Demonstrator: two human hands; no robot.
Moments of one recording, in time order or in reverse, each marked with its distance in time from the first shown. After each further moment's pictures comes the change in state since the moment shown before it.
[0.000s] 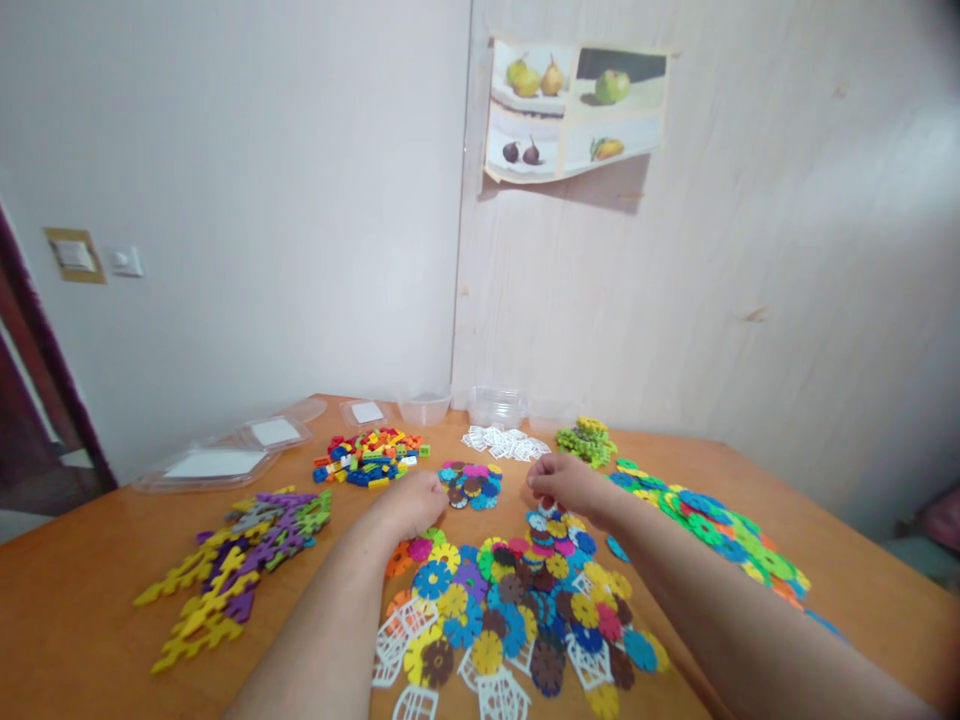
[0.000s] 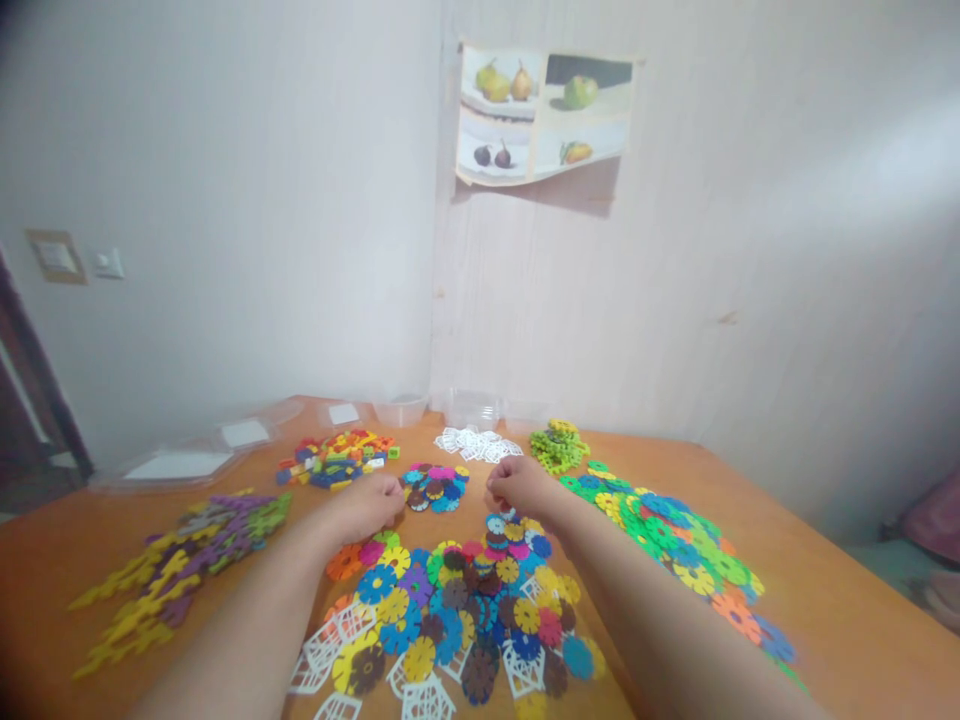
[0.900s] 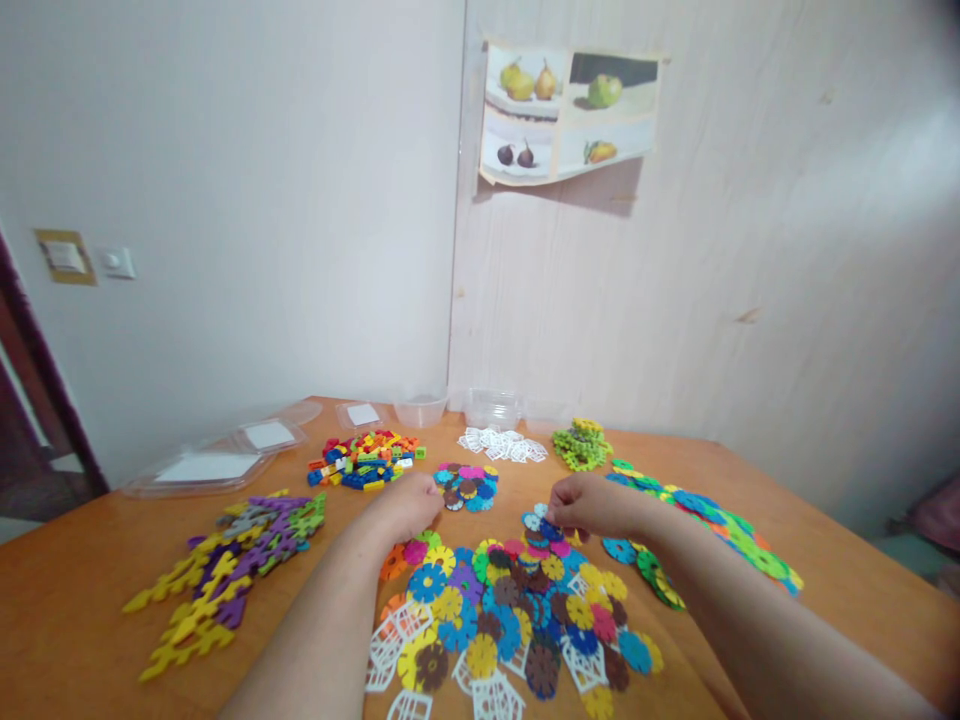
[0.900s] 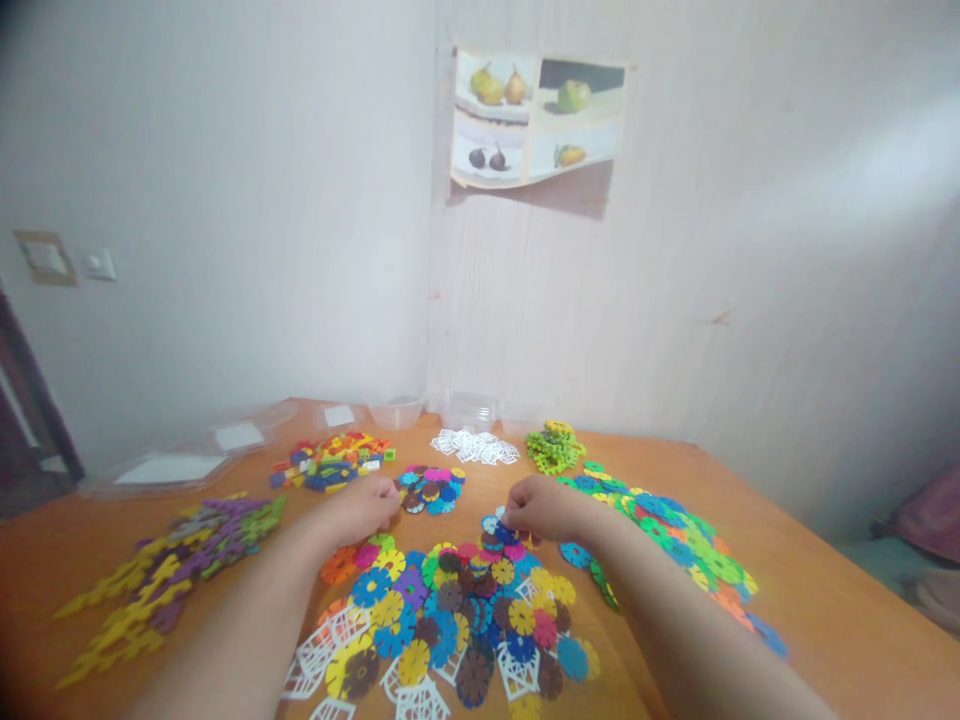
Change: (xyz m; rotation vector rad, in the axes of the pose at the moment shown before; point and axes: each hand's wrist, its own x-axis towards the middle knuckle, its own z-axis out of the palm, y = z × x) left_hand 0.002 -0.003 0.002 -0.022 -0.010 0.012; right_hand -0.029 0.014 -0.031 -0.302 -0.203 -0.015
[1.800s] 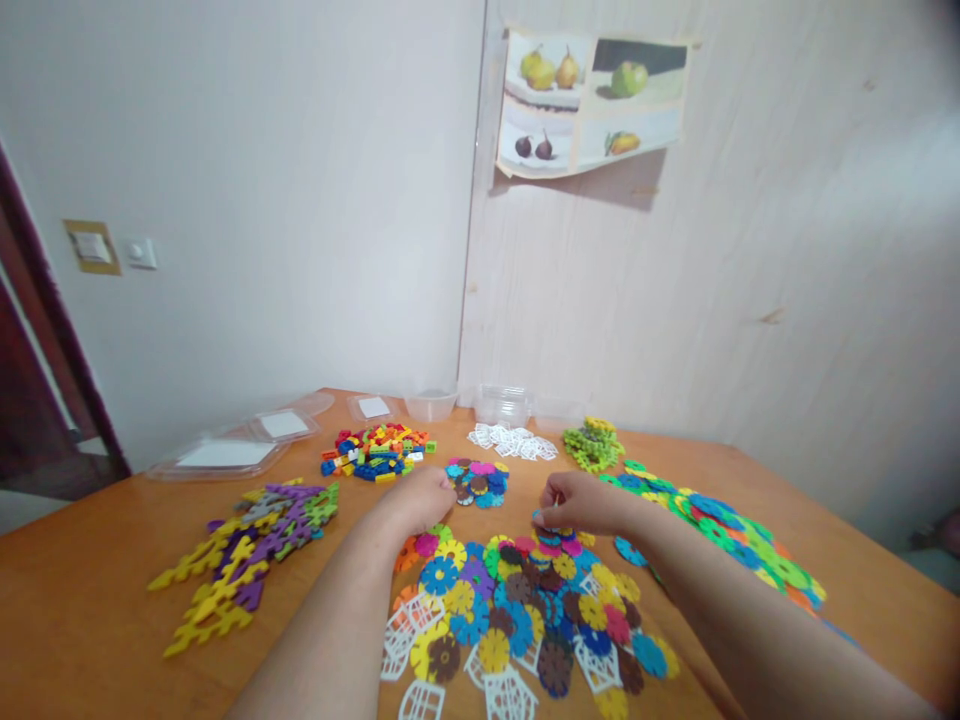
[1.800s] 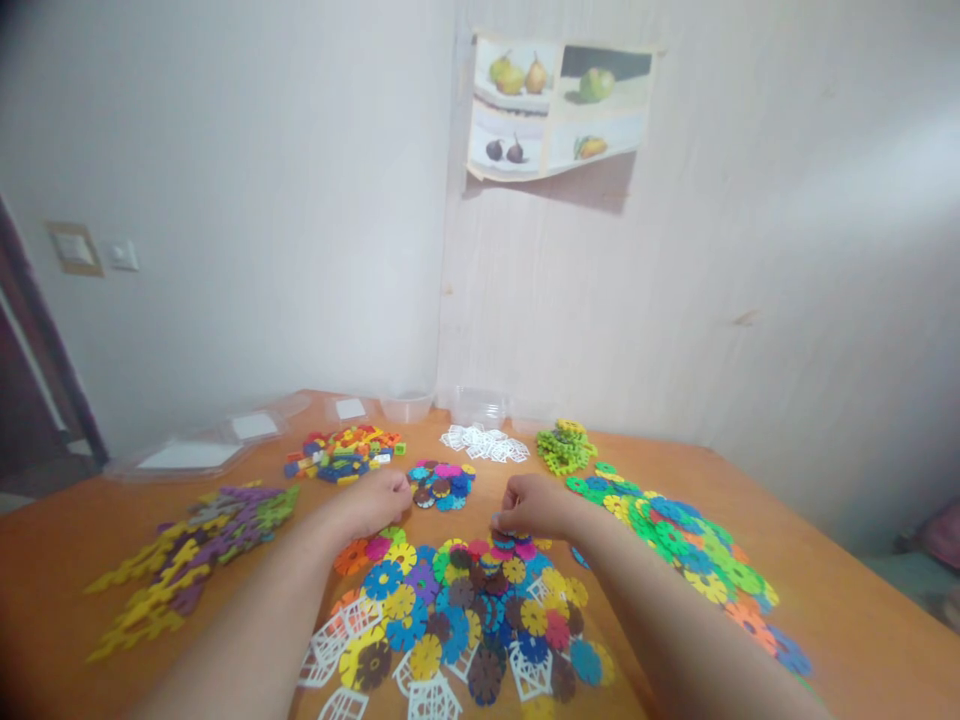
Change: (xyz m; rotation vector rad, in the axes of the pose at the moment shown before) left_hand -0.002 0.006 -0.002 0.045 0.016 0.019; right_hand 0.027 -0.003 0.016 -0.117 0.089 -0.029
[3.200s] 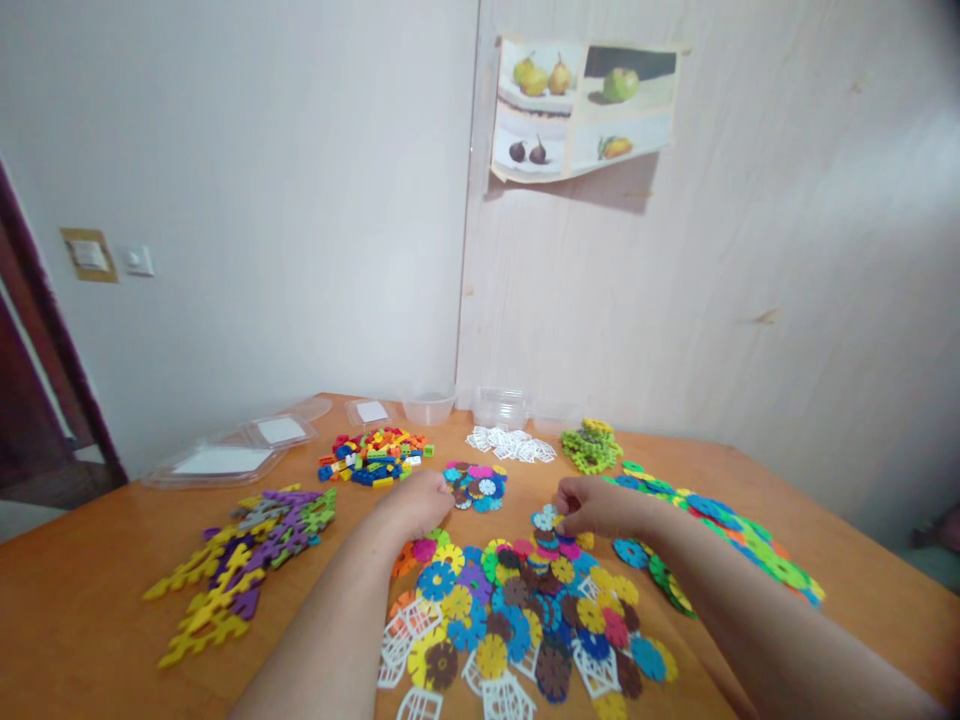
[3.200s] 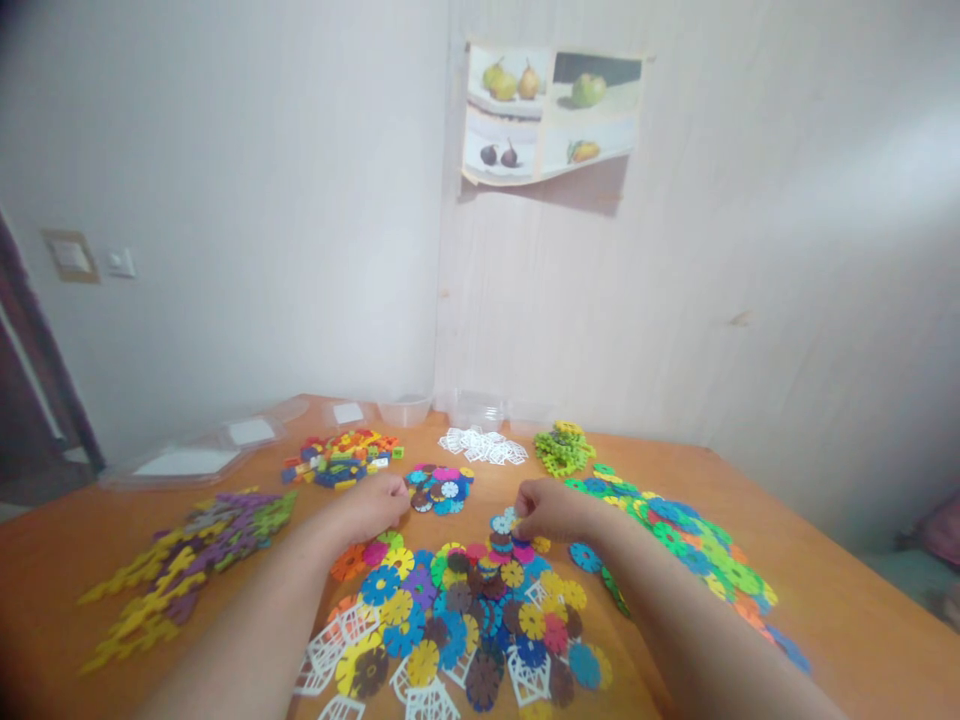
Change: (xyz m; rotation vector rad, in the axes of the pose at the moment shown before) left_hand 0.001 -0.002 0.001 -0.010 -0.022 -0.022; right_hand -0.005 0.023 -0.015 0.110 -0.076 0.009
